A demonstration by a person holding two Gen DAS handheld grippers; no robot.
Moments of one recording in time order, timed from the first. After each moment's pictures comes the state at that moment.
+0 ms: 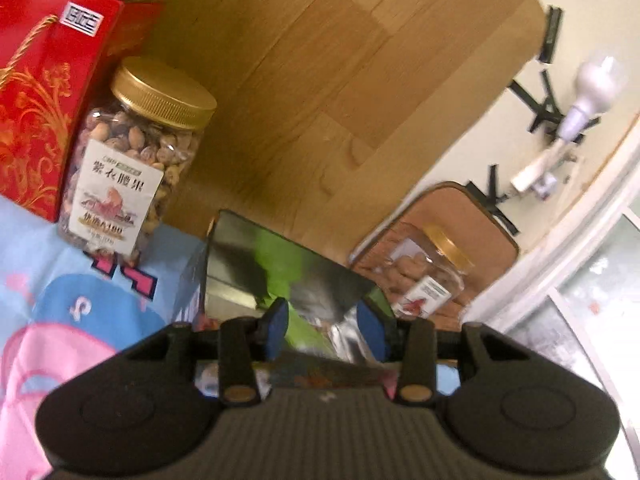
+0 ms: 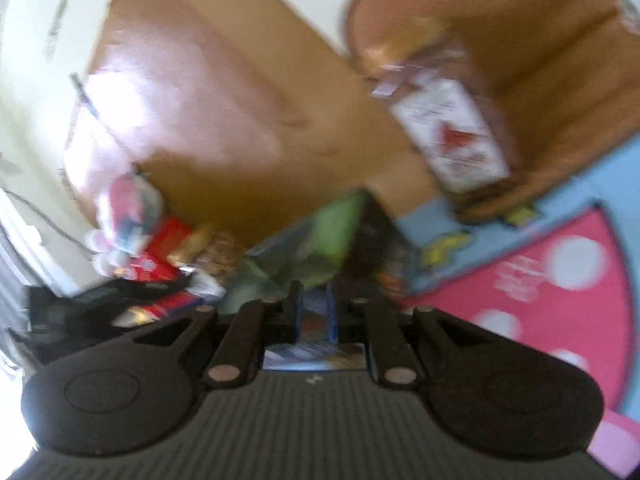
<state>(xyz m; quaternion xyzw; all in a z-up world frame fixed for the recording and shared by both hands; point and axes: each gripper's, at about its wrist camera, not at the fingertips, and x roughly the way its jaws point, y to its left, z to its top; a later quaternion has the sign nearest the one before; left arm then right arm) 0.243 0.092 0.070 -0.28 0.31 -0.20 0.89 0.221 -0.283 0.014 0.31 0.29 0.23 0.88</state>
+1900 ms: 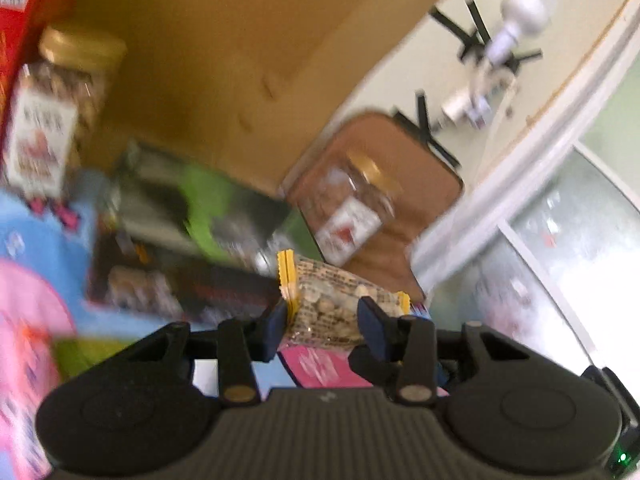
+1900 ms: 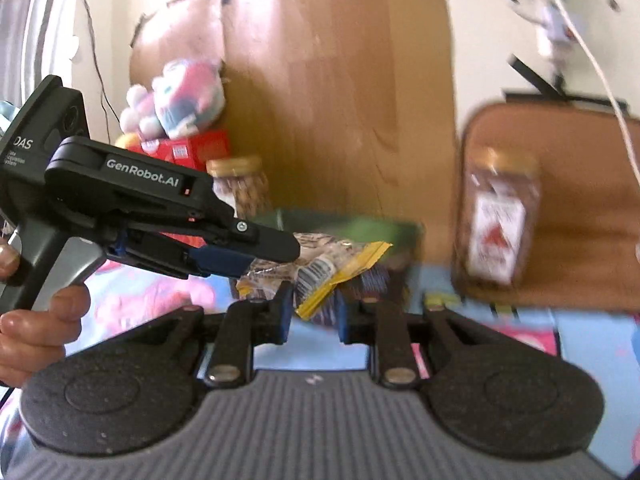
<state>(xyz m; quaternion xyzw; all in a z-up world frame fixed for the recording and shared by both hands) 0.216 0.048 0.077 -0.25 0.33 -0.27 0.87 0.152 -0.193 0.060 0.00 0.18 0.26 0.95</state>
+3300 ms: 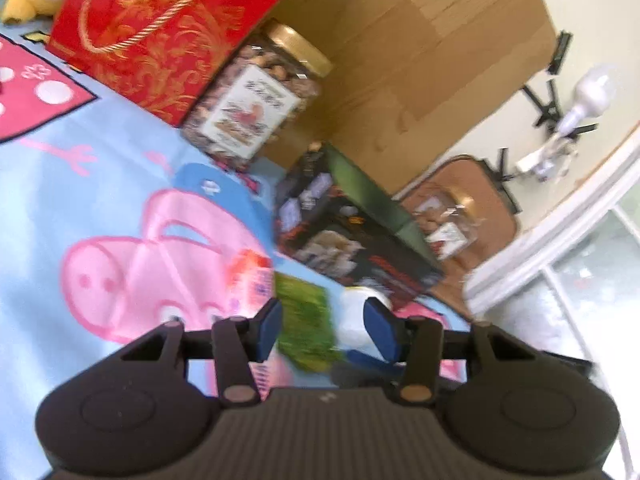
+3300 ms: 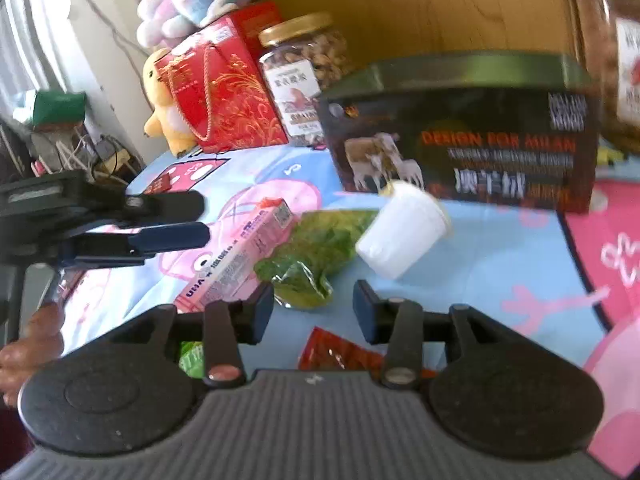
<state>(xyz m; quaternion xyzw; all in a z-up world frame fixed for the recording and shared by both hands) 0.148 0.166 0.020 -0.33 0.33 -0.20 0.86 0.181 -0.103 0.000 0.09 0.37 0.33 0.86</state>
